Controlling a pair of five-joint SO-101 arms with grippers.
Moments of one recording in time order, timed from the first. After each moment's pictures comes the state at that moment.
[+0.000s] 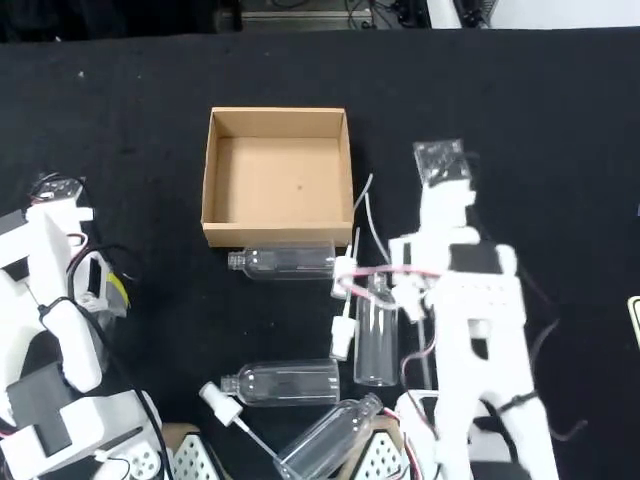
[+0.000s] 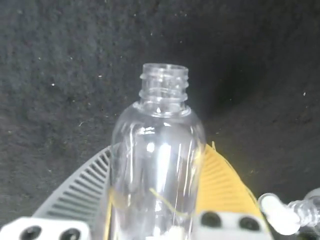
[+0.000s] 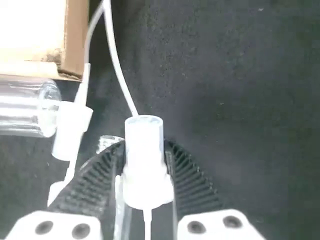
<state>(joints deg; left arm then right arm) -35.2 -10.7 33.1 77.0 -25.0 2.3 -36.8 52.8 59.1 5.4</state>
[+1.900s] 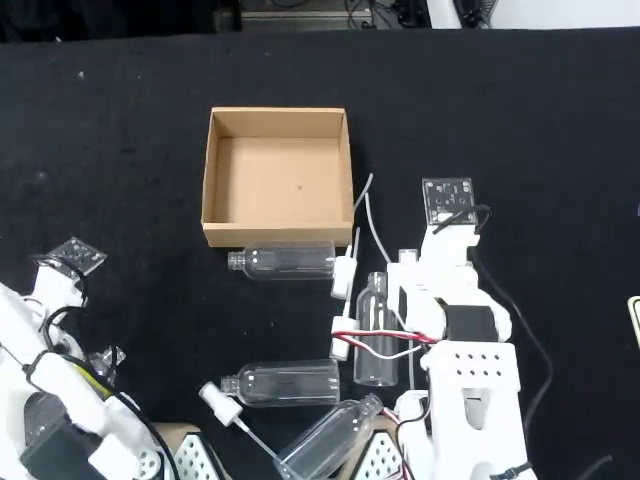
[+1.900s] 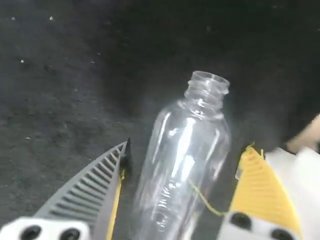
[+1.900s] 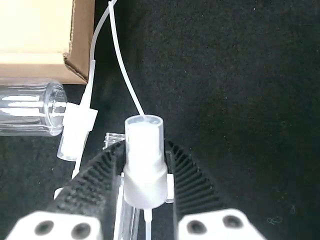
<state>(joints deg) -54.4 -25.3 50.2 71.3 -82.4 1.7 -58.7 70.1 54.4 1.5</state>
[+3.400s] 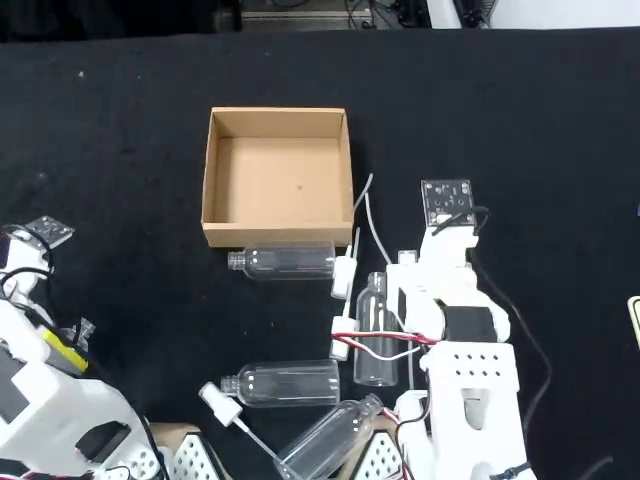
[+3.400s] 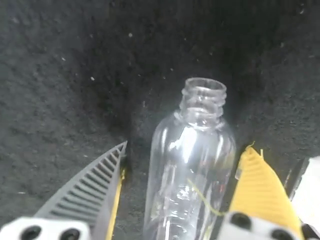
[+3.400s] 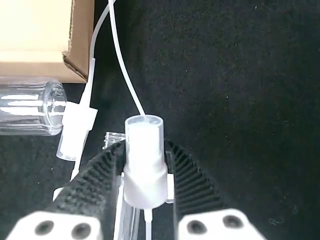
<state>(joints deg) -55.4 2.0 26.7 73.2 -82.4 1.6 -58.8 71.0 53.8 1.5</state>
